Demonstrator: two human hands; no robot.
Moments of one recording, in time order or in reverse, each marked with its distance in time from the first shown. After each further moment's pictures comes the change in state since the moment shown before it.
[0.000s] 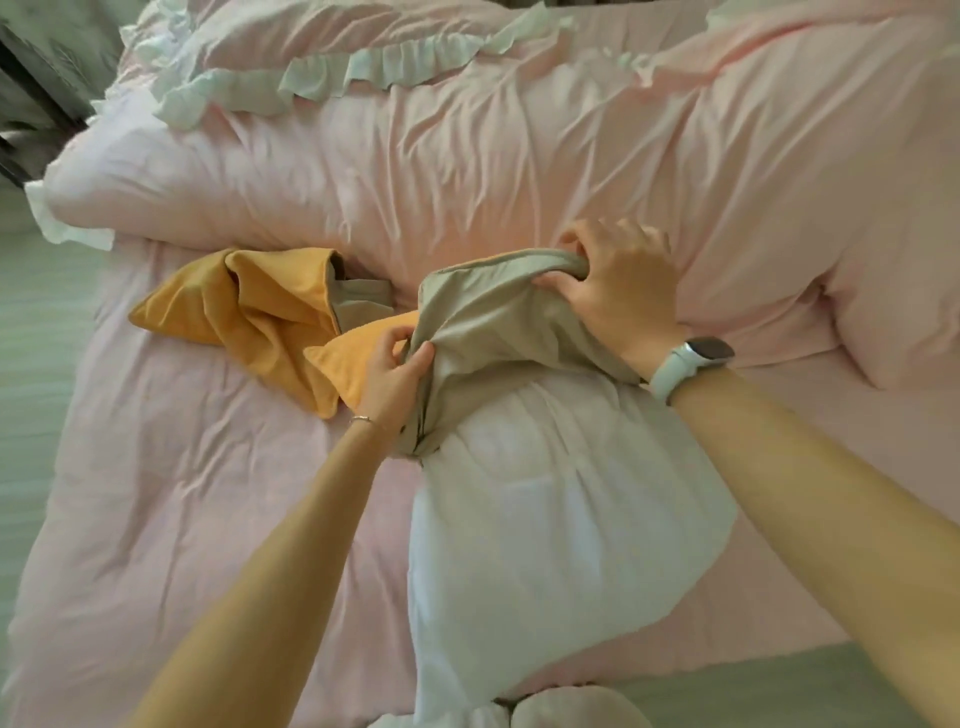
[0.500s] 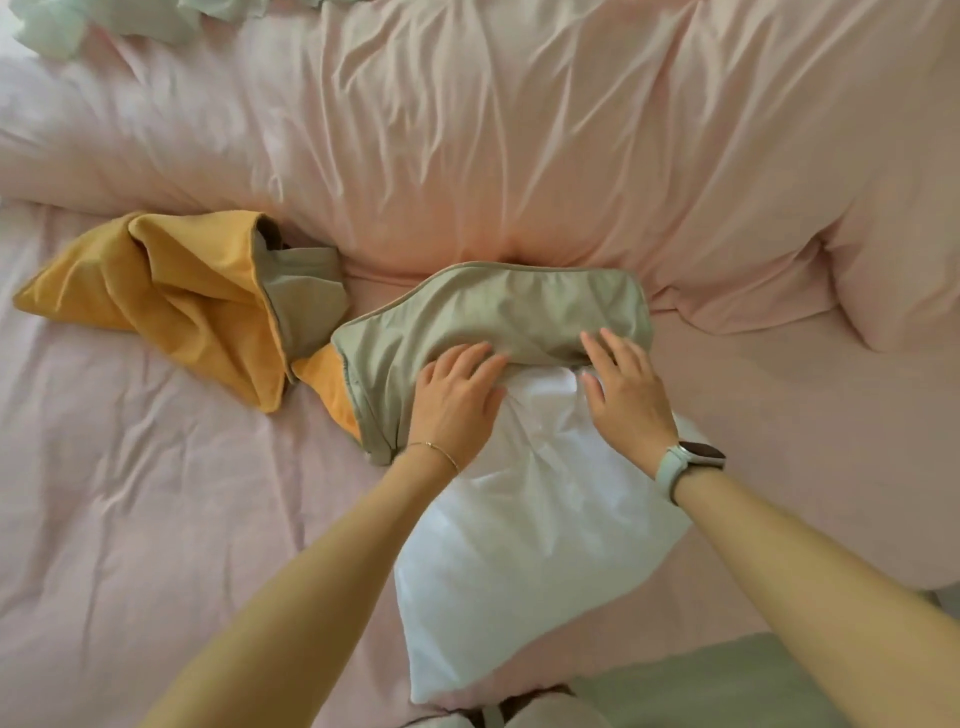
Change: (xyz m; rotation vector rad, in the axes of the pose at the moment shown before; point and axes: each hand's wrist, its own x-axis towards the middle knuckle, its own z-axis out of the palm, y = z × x) left_hand 0.020 -0.087 0.081 1.051 -0.212 0.665; right_hand -0.138 0.091 0.093 -0.024 -0.416 0.220
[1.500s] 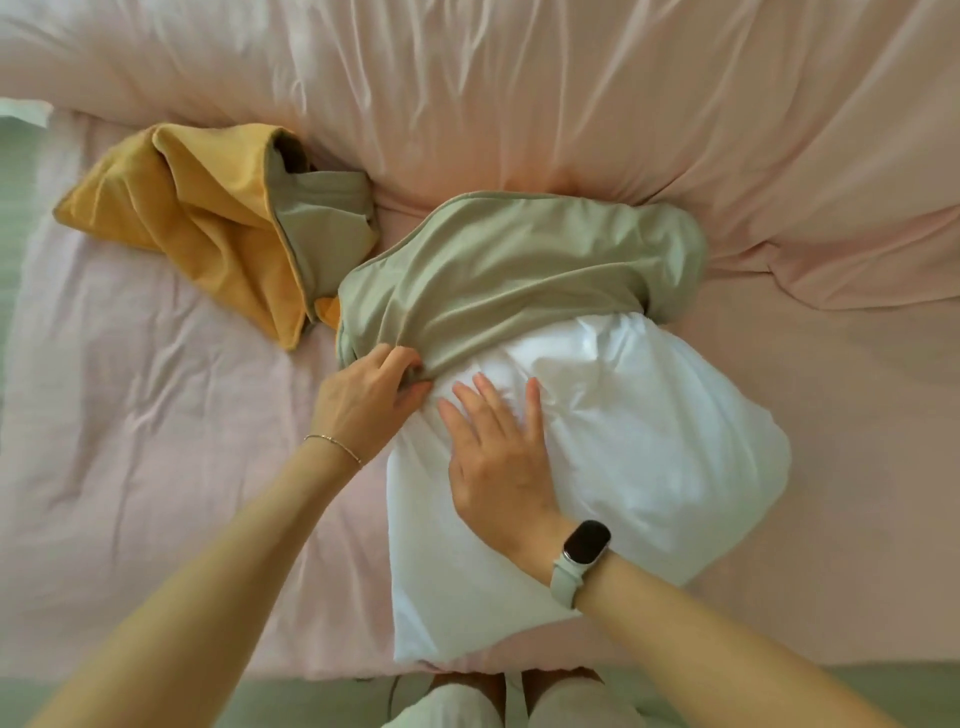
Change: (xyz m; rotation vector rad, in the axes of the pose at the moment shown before) left_hand -0.050 -0.066 -0.004 0.136 0.045 -0.172; right_hand -0.060 -0.115 0.051 0.160 -0.072 -0.353
